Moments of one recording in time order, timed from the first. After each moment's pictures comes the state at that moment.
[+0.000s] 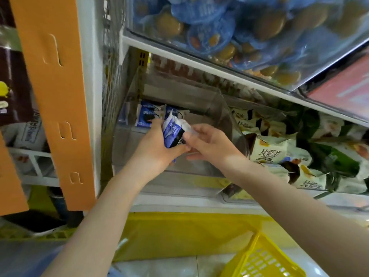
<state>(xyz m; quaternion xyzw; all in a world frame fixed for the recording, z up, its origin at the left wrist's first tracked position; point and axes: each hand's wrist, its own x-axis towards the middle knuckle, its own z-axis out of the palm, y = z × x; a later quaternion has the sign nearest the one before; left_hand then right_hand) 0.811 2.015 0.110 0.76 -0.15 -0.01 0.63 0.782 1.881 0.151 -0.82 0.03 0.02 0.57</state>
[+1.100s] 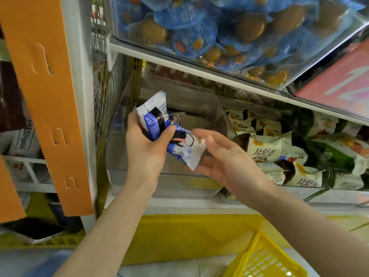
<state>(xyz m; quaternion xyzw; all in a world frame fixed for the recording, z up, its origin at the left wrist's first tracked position) 0.798 1.997 0.121 0.56 -0.04 0.14 0.82 0.736 1.869 0.161 -0.72 0.01 0.04 0.69</state>
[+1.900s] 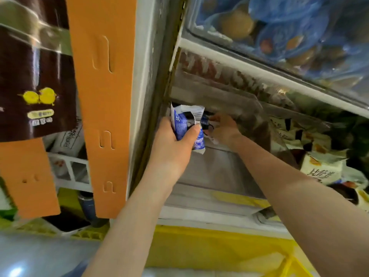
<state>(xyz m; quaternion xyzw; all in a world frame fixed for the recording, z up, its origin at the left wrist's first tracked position) 0.821 2.032 0.119 0.65 -0.03 0.05 0.76 0.933 1.865 0.096 -0.95 0.12 -0.07 0.29</state>
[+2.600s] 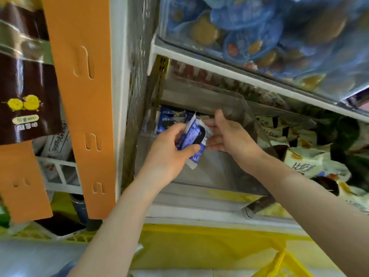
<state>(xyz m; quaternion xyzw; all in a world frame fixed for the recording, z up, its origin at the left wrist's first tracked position) 0.818 2.027 0.118 0.73 -0.15 0.00 0.67 0.837 1.880 0.148 -0.80 0.04 0.00 0.60</state>
